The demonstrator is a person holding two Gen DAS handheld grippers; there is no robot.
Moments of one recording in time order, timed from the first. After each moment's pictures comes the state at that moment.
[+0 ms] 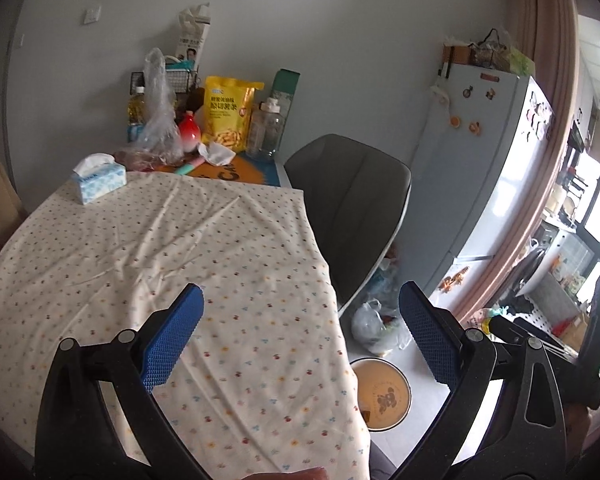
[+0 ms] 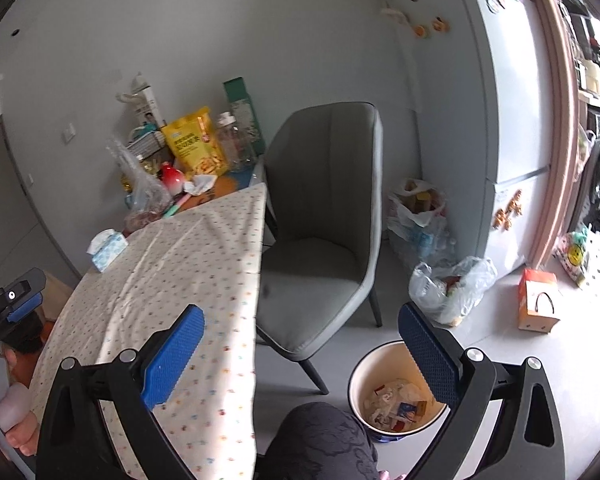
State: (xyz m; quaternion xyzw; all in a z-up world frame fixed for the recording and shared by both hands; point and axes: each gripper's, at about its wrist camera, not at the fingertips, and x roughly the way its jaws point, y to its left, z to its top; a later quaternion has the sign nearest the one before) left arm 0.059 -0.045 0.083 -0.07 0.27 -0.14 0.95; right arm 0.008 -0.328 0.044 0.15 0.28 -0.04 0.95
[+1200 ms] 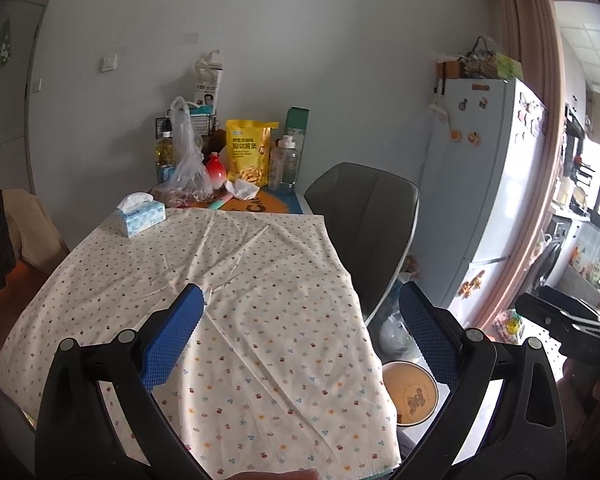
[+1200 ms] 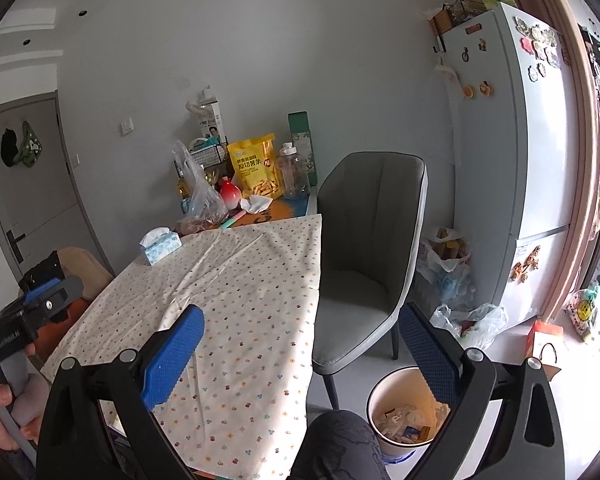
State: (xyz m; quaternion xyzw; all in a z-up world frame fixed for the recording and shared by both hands) left arm -0.024 -0.019 0.110 -0.03 0.21 -0.11 0.97; right arm -0.063 -0.261 0.098 0.09 0.23 0.01 0.97
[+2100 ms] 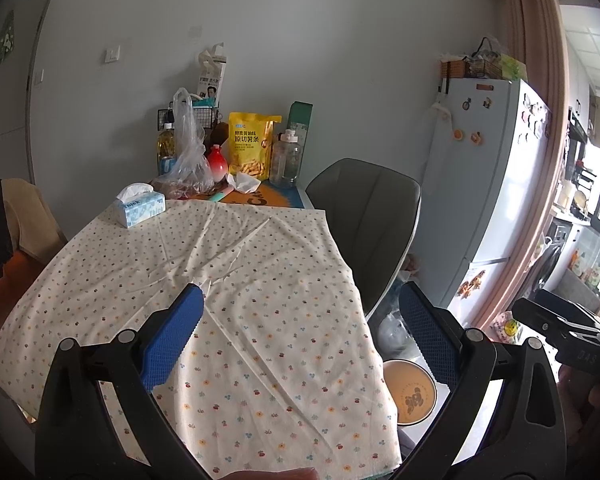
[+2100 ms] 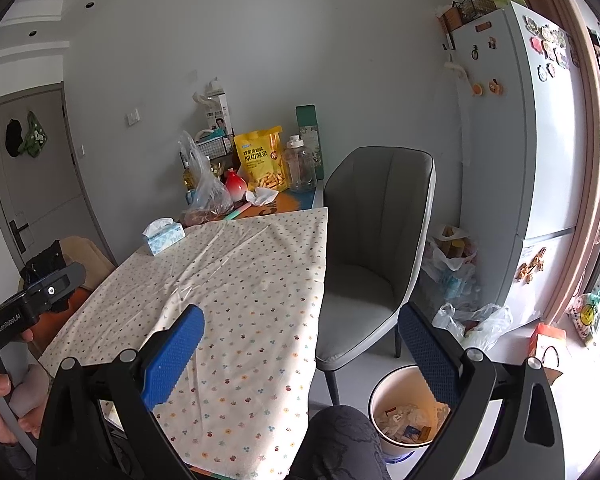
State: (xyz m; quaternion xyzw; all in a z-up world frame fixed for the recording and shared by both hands) left arm -0.021 -0.020 0.101 -0.04 0.22 -0.11 0.97; right arm -0.057 -0.257 0.088 0.08 0.23 0.02 0.97
